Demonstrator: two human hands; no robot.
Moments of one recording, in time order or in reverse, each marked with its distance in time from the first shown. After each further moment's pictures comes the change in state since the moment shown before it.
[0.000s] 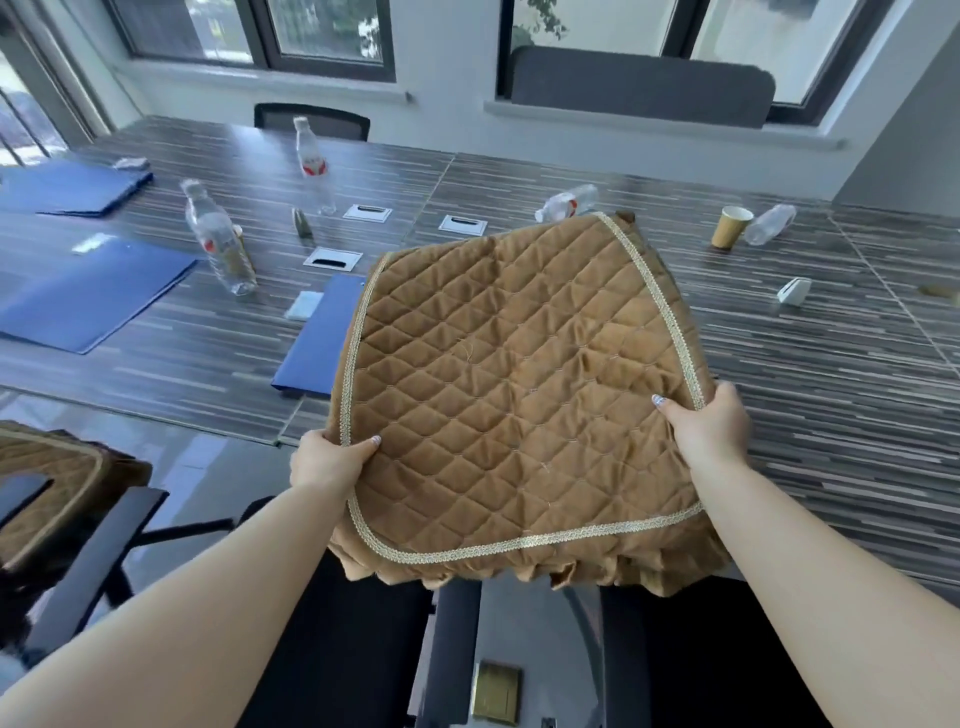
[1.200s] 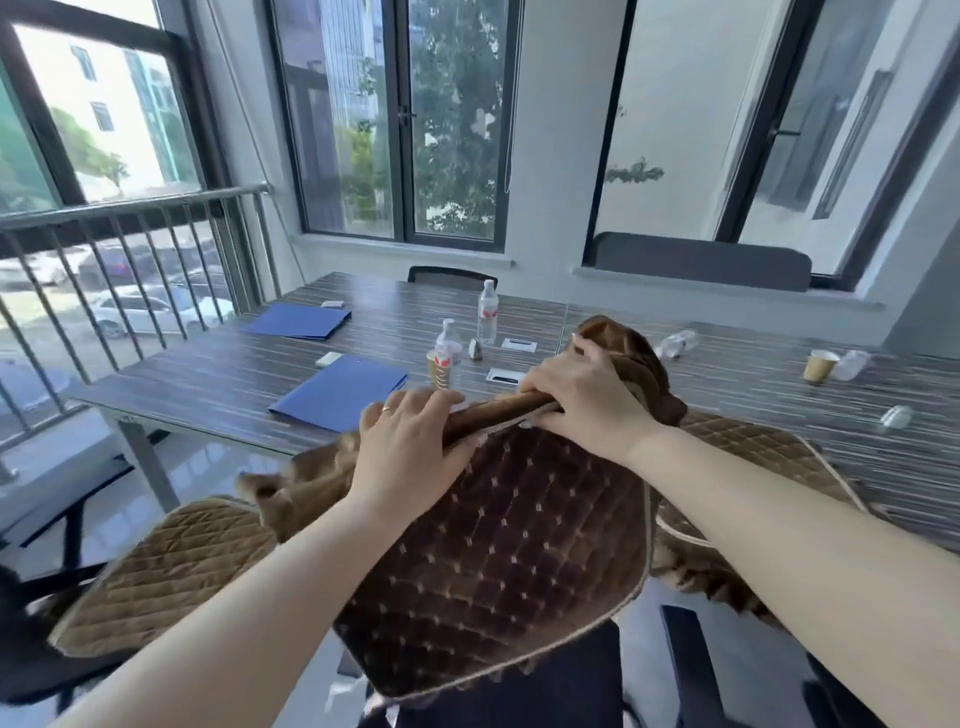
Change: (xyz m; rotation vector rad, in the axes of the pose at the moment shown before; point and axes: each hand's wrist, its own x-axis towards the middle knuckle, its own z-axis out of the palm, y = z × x) left_hand -0.070 0.002 -0.400 0.642 0.393 1.166; right_hand -0.401 -0.314 0.114 -0.335 -0.193 -1.484
